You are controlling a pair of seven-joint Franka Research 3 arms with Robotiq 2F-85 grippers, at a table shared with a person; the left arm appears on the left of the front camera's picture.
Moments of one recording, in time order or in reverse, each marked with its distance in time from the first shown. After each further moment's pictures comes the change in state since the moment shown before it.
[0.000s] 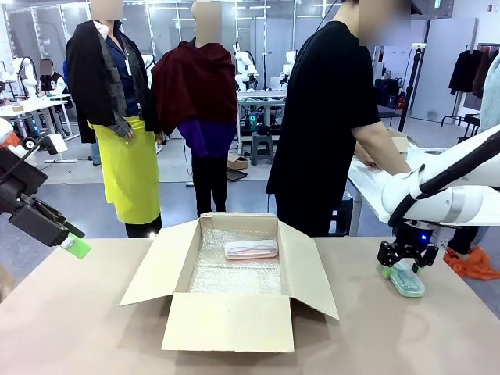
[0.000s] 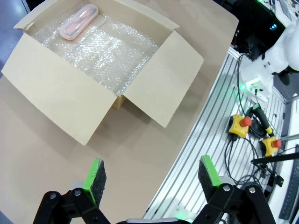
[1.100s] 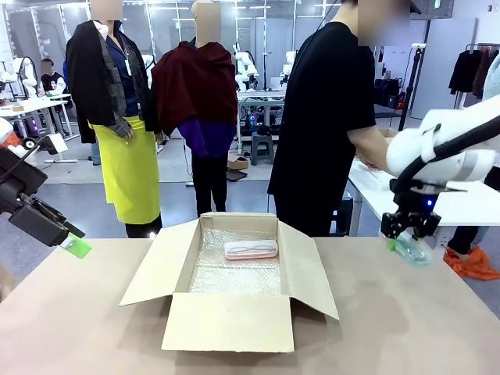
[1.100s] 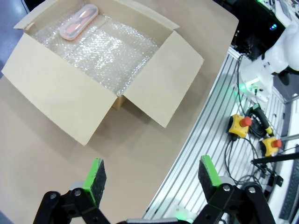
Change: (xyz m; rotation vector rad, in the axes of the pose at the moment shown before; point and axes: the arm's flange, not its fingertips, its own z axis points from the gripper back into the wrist) left arm 0.000 0.000 0.000 0.000 0.000 0.000; right arm -0.011 0.027 0.104 0.002 -0.015 0.097
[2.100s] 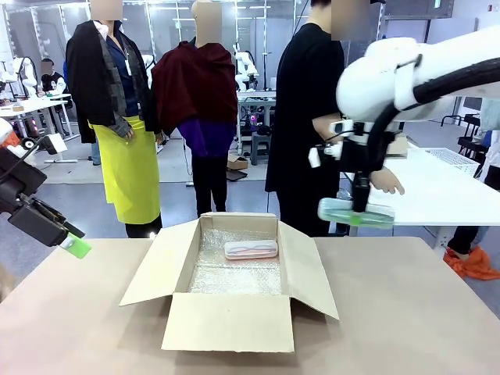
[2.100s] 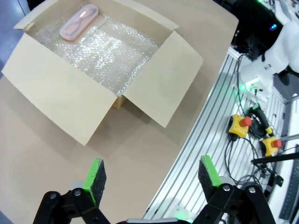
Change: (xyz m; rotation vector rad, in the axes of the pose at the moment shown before) left arm 0.000 0.000 0.000 0.000 0.000 0.000; right arm -0.025 0.198 0.102 0.046 0.051 1.237
